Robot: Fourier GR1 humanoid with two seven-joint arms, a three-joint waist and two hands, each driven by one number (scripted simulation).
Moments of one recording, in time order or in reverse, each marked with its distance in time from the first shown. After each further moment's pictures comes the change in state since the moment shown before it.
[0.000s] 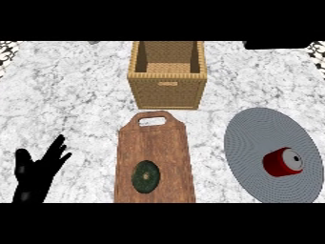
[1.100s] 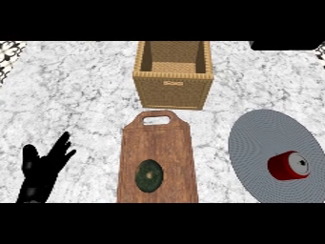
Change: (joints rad) left arm -0.025 -0.048 0.027 0.008 -0.060 -0.037 0.025; right arm 0.194 0.259 -0.109 -0.057 0.216 0.171 -0.039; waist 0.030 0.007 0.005
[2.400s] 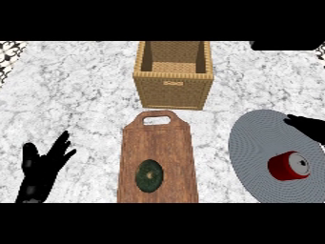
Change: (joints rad) left arm 0.002 -0.051 0.067 -0.011 -0.069 -0.051 0.034; right arm 0.086 0.331 0.186 0.167 0.612 -0.140 -0.276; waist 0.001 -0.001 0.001
